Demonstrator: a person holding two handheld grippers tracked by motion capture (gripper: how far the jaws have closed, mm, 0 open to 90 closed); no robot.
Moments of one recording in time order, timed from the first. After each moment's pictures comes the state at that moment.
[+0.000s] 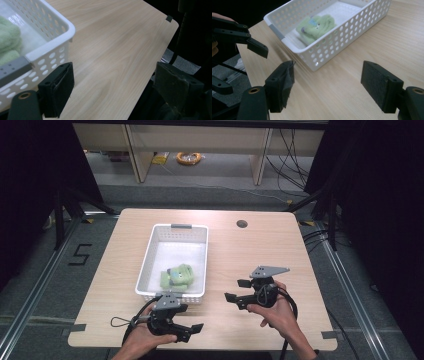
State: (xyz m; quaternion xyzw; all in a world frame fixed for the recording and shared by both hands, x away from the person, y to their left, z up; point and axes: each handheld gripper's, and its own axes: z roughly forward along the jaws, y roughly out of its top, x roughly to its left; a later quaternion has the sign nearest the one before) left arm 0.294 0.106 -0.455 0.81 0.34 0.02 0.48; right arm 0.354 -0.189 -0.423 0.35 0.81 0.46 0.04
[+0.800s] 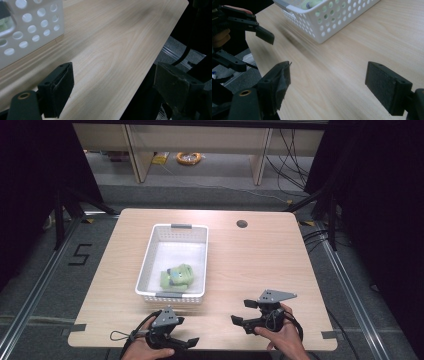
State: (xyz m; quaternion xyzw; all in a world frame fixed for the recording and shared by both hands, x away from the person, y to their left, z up) left arm 0.274 0.113 -0.493 0.83 0.34 0.03 0.45; right arm 0.316 -0.212 -0.471 0.35 0.81 0.47 0.03
